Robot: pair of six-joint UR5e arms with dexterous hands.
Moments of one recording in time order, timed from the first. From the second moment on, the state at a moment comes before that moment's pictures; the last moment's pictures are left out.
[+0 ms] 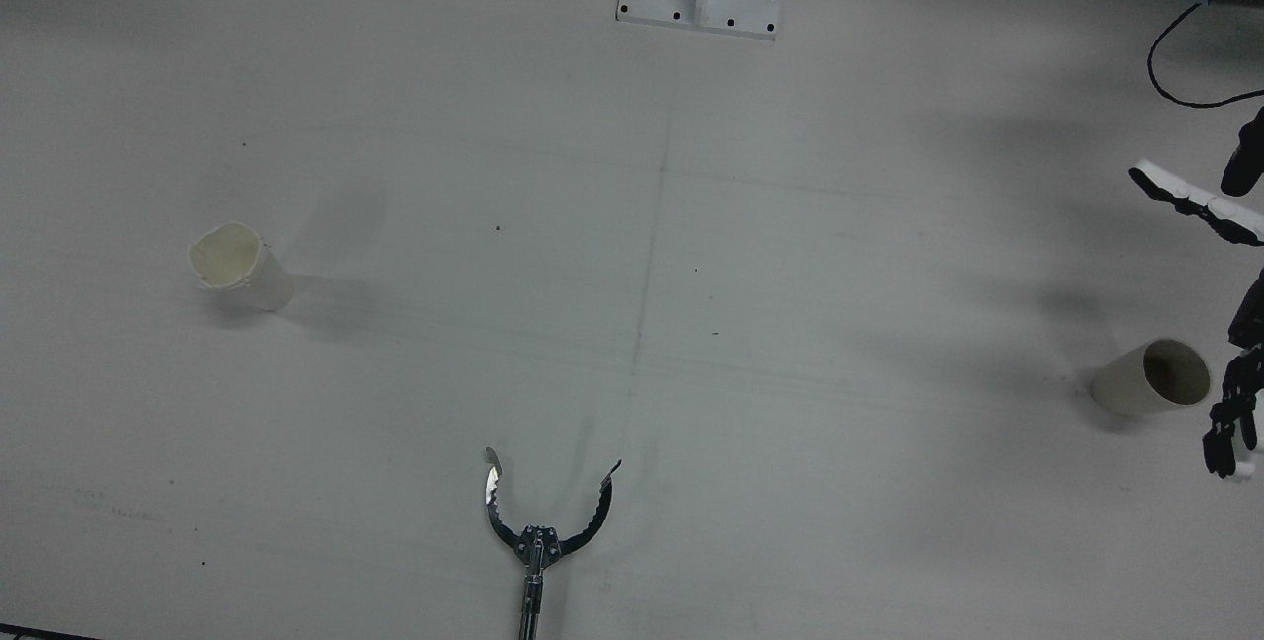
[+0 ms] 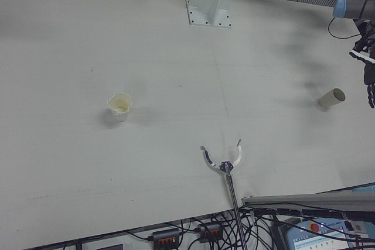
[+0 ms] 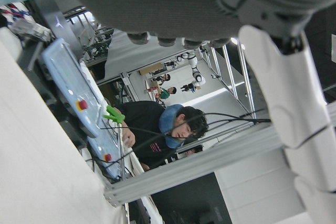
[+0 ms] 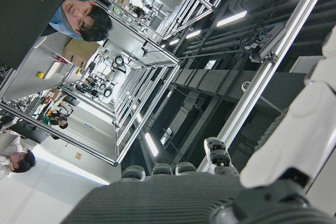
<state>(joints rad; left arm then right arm) -0.95 -1.52 -2.04 0.07 1.35 0.51 1.68 -1.69 2.28 -3.53 -1.47 -0.53</state>
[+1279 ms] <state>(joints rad) -0.94 -1.42 -1.48 -0.57 1.26 0.70 1.65 -1.70 2.35 -3.55 -1.50 -0.80</state>
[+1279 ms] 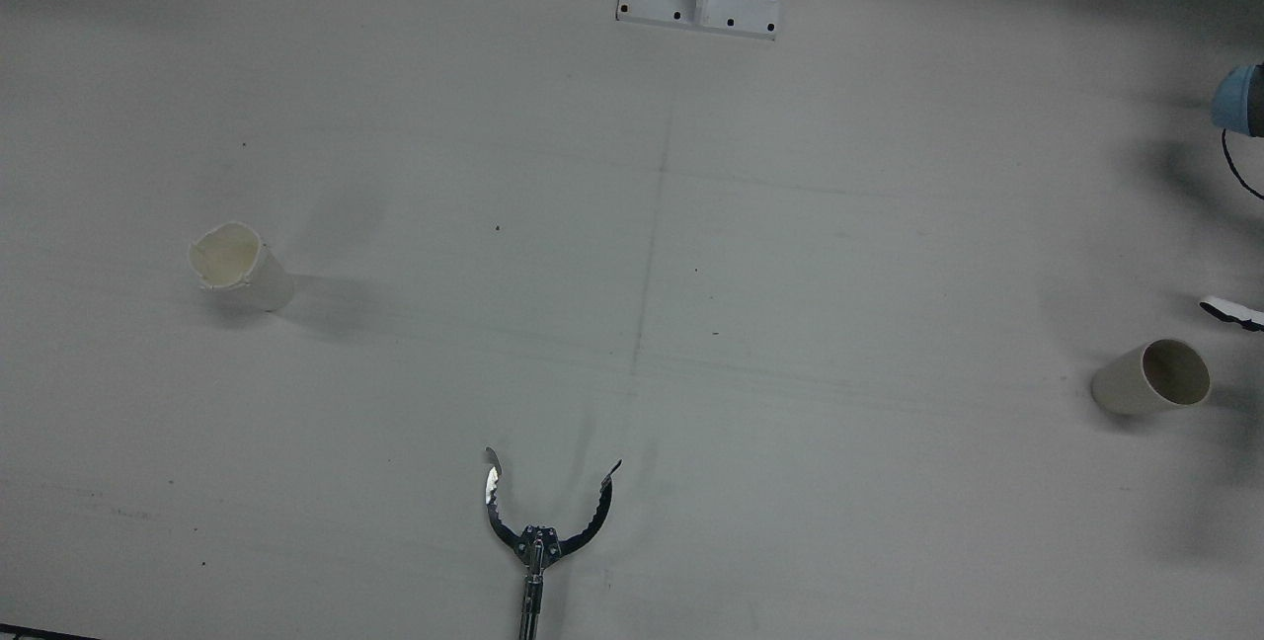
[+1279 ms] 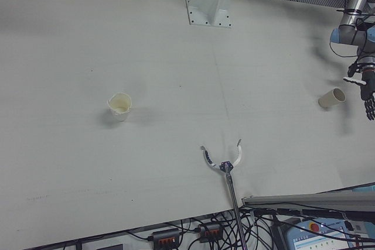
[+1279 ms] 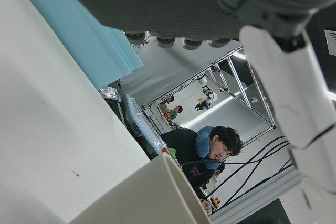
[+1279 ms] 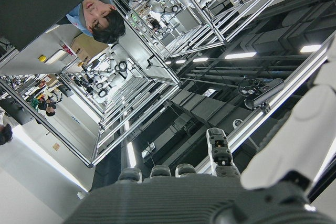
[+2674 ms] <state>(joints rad) -0.92 -1.43 -1.37 -0.66 1.42 0.70 1.65 -1.70 2.35 -3.55 -1.49 -0.79</state>
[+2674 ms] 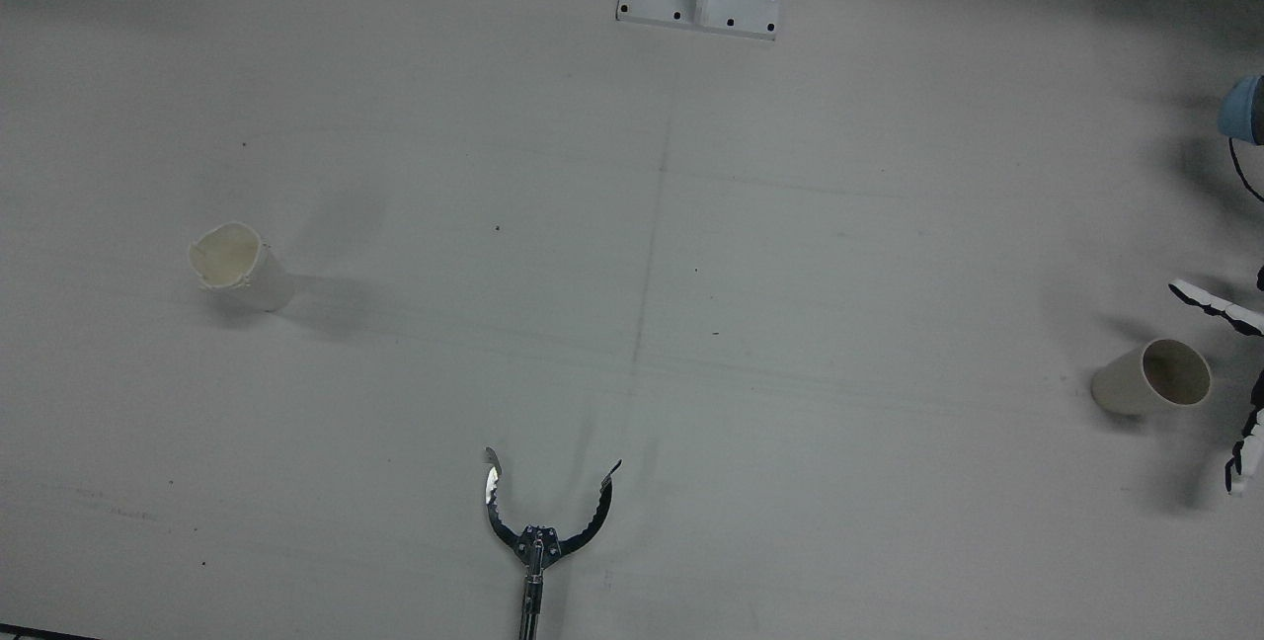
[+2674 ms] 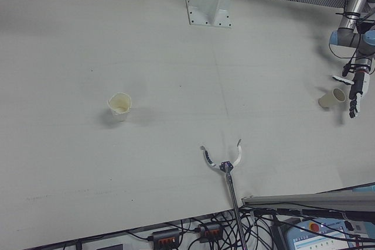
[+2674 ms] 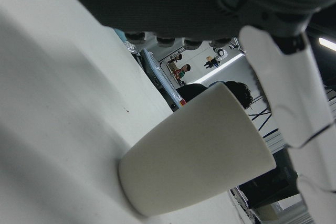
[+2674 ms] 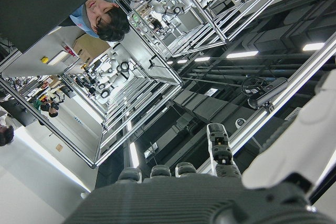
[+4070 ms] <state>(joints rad) -0.92 -1.49 -1.28 -0.72 1.42 0.62 1.64 -1.70 2.34 -3.55 -1.49 -0.80</state>
